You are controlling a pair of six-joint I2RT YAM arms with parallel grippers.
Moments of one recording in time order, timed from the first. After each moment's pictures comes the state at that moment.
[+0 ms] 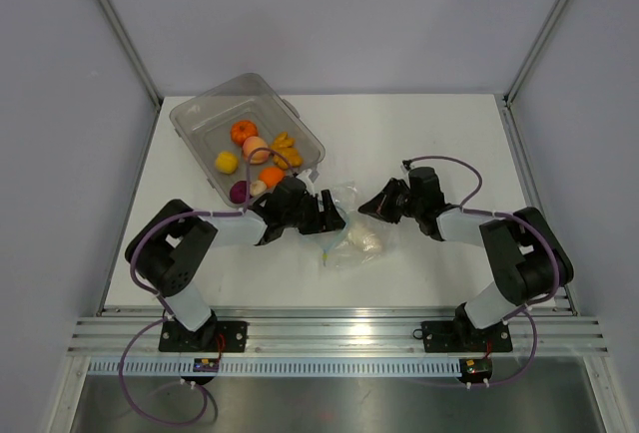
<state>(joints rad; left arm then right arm) -0.67 1.68 0.74 0.27 0.29 -0.77 0.36 1.59 0.62 0.36 -0.47 0.93</state>
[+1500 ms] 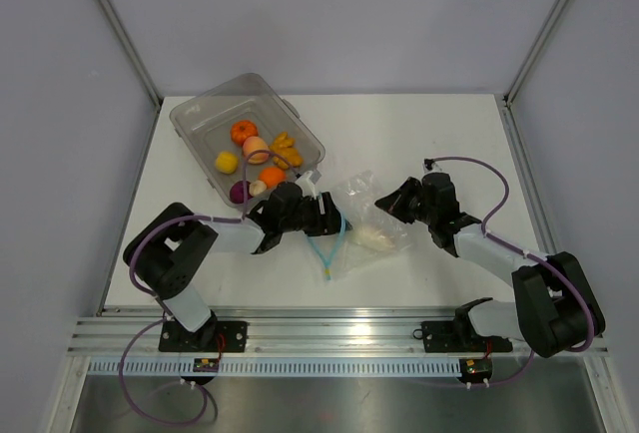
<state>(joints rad) -0.69 1.66 0.65 0.51 0.37 -0.81 0.36 1.28 0.53 0.23 -0.22 0.90</state>
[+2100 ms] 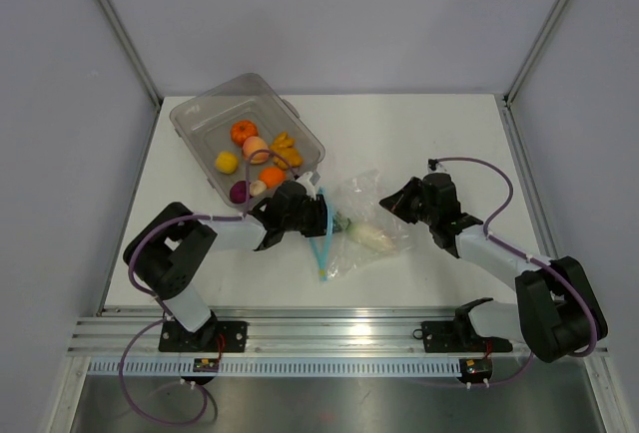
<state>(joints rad) -0.70 1.66 0.70 0.34 0.28 -0.77 0.36 1.26 0.53 0.19 -0.15 0.89</state>
